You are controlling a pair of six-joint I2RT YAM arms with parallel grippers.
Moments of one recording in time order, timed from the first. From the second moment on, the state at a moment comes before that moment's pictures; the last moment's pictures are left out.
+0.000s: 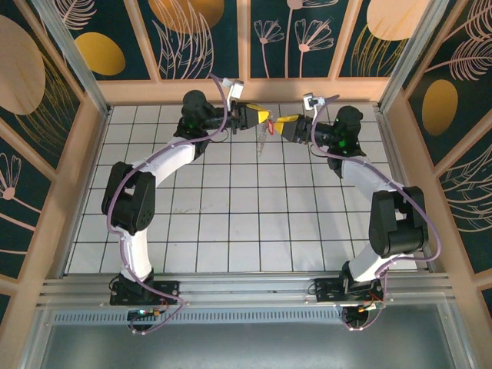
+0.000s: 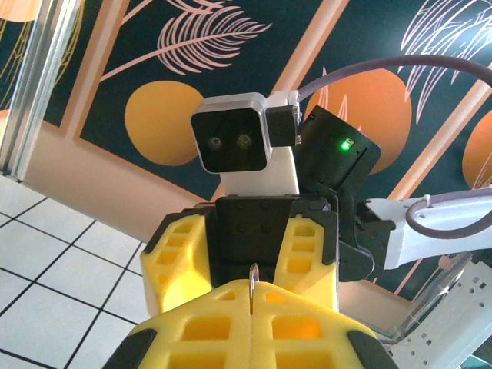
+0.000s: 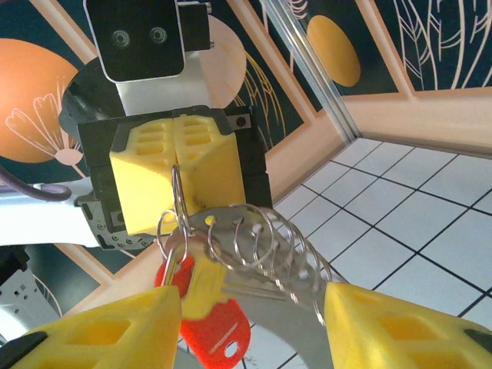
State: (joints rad) left arm -0.45 1.96 1.51 0.71 1.09 -0.74; right arm 0.19 1.60 1.05 0.64 -1.10 0.63
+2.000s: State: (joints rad) left arm -0.46 1.94 1.49 0.70 1.03 -0.73; right arm 0.26 1.52 0.98 0.54 -0.99 0.51
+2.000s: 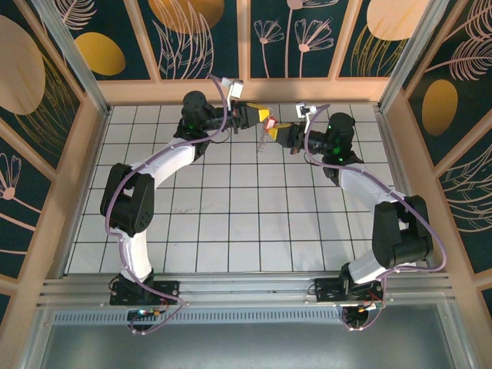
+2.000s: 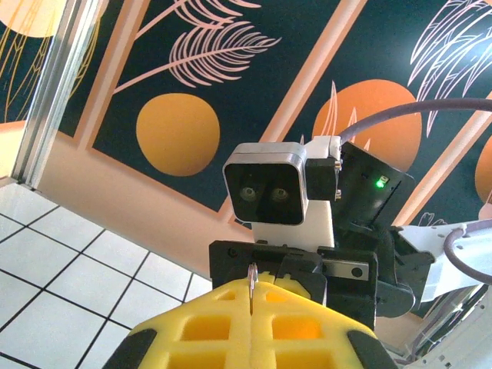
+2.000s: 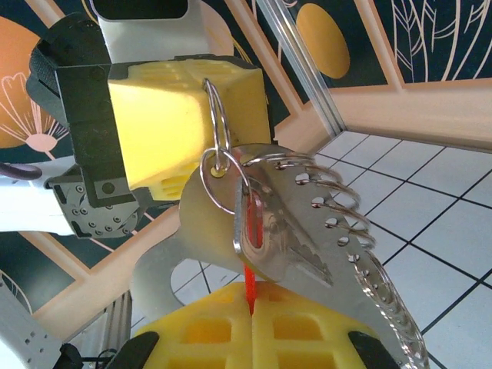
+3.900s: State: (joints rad) left arm -0.45 1.94 1.42 0.80 0.96 -0.78; right arm 0.33 1.62 1.03 0.57 -1.00 0.52
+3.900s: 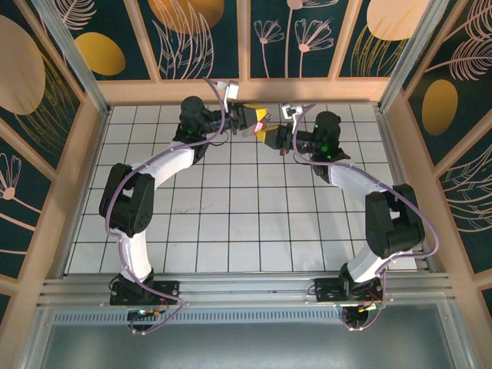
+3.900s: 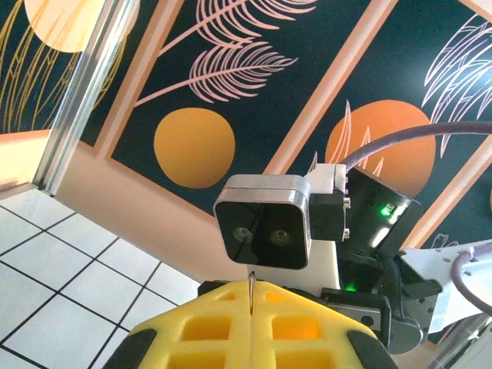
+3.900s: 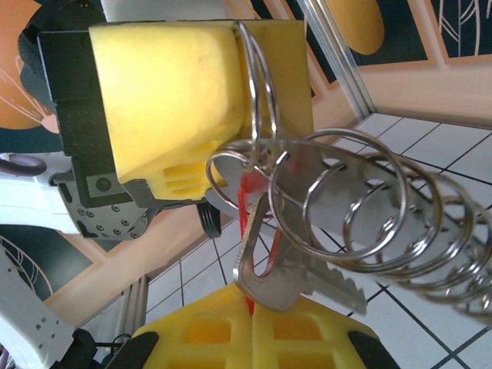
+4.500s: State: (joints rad) left arm -0.47 1.94 1.40 0.87 0.91 -0.82; right arm 0.29 1.50 0.94 0.51 -0.96 0.51
